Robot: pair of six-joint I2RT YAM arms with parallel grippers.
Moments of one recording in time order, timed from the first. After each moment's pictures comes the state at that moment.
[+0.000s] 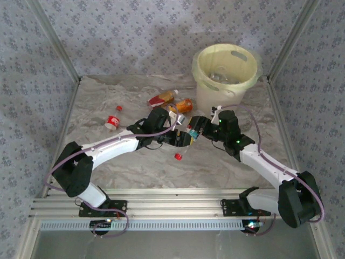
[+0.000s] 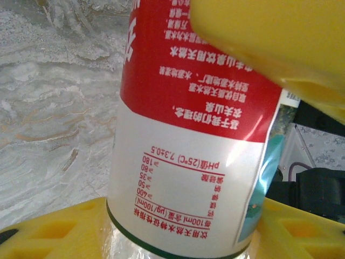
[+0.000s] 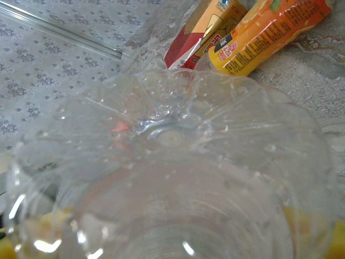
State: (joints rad) left arm -0.80 1.55 1.04 -0.15 0.51 -0.54; right arm 0.46 1.19 0.68 0.08 -0.35 0.90
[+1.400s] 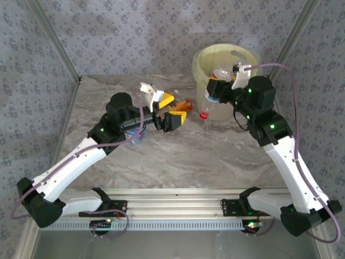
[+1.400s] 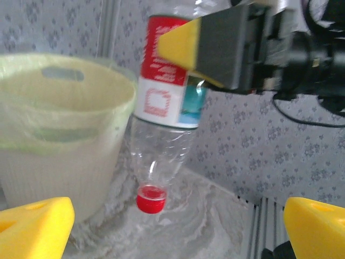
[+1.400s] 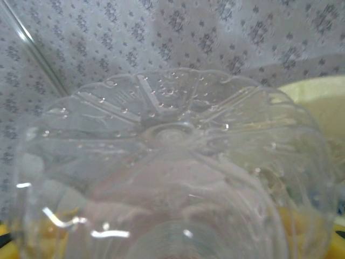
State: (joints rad) left arm -0.76 1.17 1.19 -0.03 0.43 -0.28; right arm 0.41 1.12 1.42 -0.43 -0.05 0.28
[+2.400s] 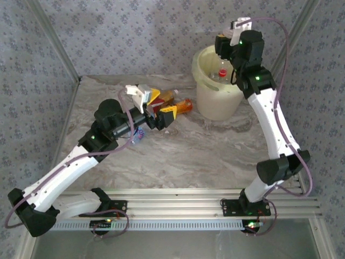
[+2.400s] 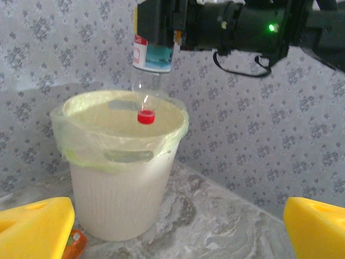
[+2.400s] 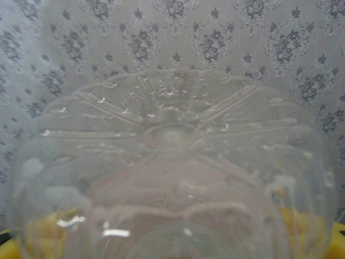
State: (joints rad) left arm -0.76 1.04 1.10 -0.03 0.21 -0.20; right arm 0.28 1.65 2.00 -0.43 0.22 0.01
